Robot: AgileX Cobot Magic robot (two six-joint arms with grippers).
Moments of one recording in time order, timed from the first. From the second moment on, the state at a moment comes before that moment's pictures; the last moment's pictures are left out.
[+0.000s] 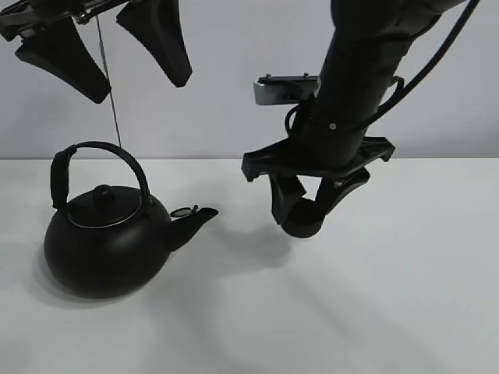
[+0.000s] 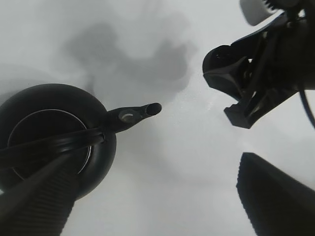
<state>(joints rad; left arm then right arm) -0.49 1.61 -1.38 -0.28 0.95 0.00 0.49 1.92 -1.31 -0.01 0.70 0.08</state>
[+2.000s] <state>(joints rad) -0.49 1.61 -1.38 -0.28 0.95 0.00 0.56 2.10 -1.42 -0.01 0.70 0.09</state>
